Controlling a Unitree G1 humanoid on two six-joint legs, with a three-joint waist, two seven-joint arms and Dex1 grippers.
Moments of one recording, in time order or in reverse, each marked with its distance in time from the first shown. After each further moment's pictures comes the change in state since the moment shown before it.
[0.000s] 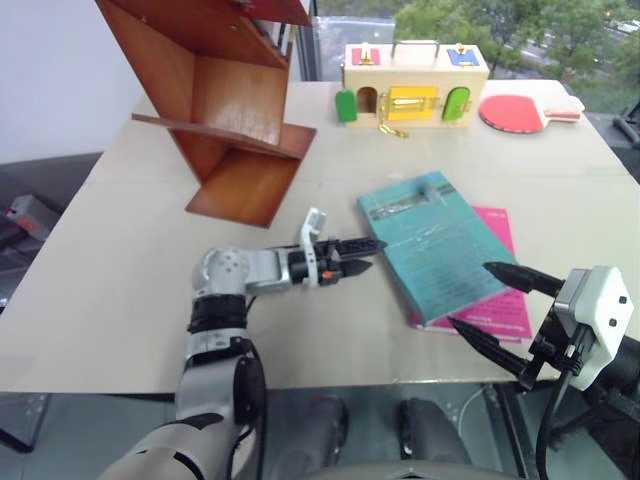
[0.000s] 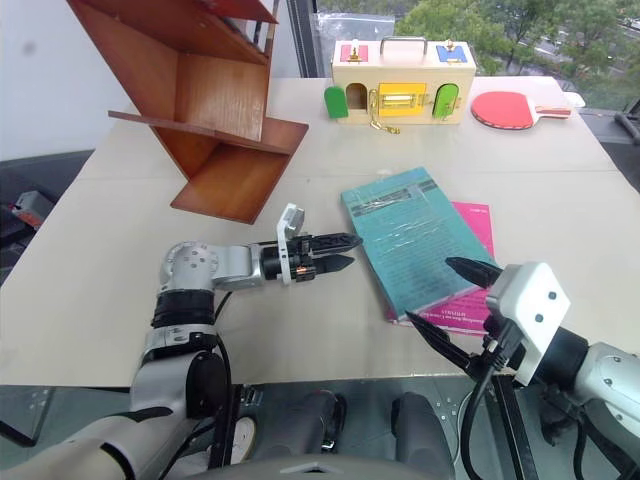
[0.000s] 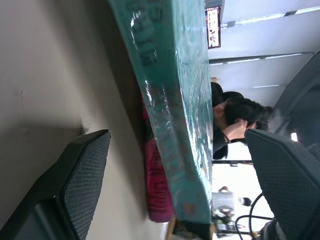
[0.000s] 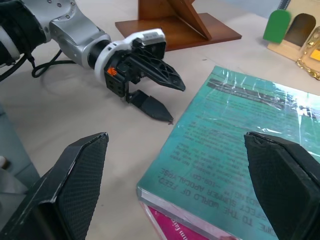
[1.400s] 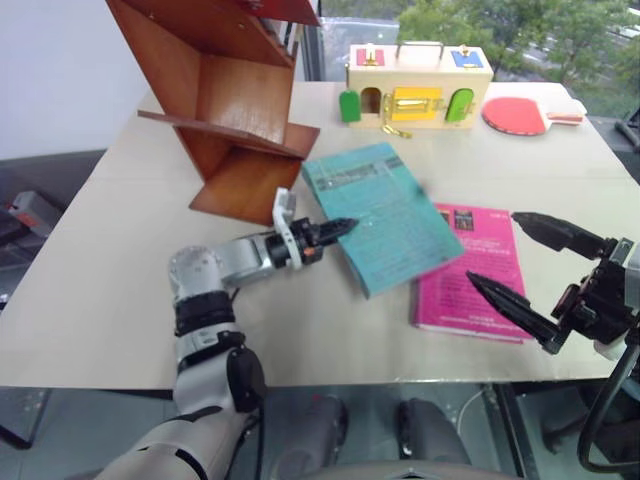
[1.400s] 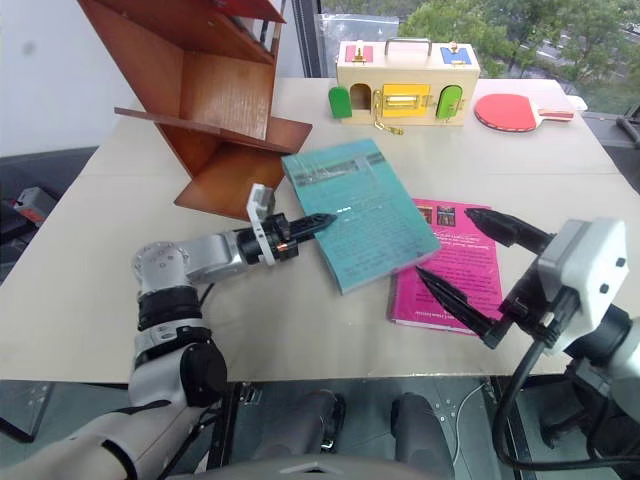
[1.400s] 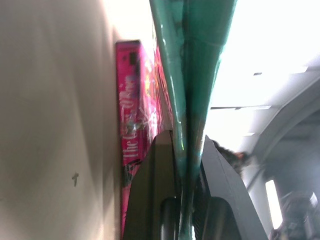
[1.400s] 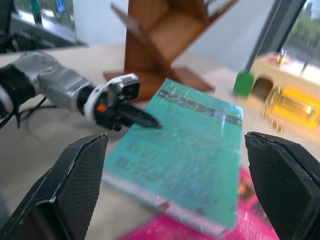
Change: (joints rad) left arm -0.032 0.043 0.193 -0.039 -0.130 -0.012 0.125; right arm -0.140 -0.019 -0.115 0.046 0.190 -0.069 -0.046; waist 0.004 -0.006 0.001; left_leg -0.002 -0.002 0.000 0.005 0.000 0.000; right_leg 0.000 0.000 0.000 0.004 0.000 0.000
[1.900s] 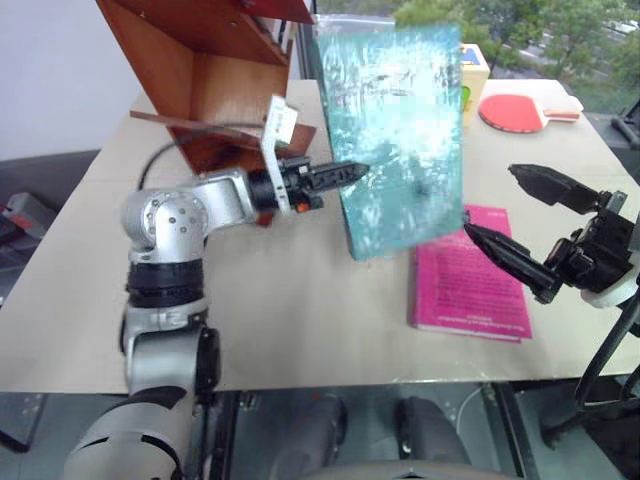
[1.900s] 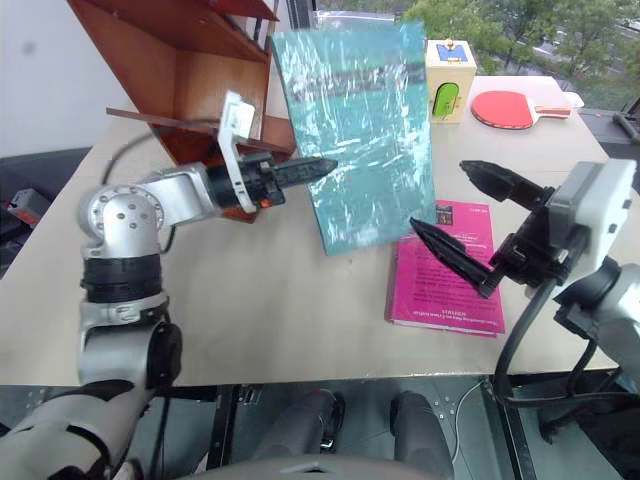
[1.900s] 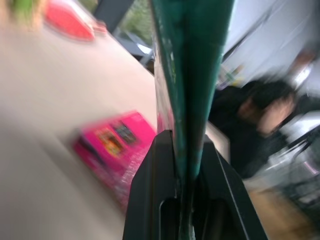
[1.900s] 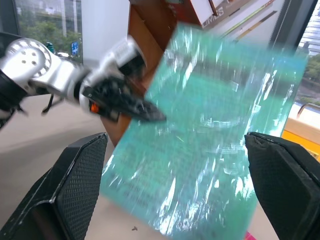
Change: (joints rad) left arm -0.109 0.326 -0.478 -0.449 0.282 -0.523 -0.479; right arm -0.312 0.047 0.136 0.159 0.000 0.028 0.040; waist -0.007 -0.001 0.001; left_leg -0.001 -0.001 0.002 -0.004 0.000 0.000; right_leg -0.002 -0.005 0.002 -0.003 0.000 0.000
